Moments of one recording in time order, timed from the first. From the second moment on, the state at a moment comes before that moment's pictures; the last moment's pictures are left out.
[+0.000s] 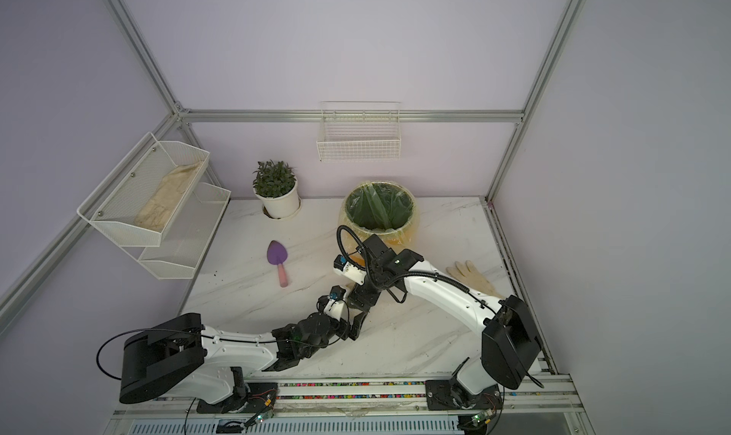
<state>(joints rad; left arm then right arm) -1.13 1.45 0.41 0.68 -0.45 -0.30 0.74 1.52 1.21 -0.75 -0.29 -0.29</state>
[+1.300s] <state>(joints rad) -1.15 1.77 0.31 1.21 -0.48 -0.31 0.56 1.58 1.24 -0.75 -0.51 -0.23</state>
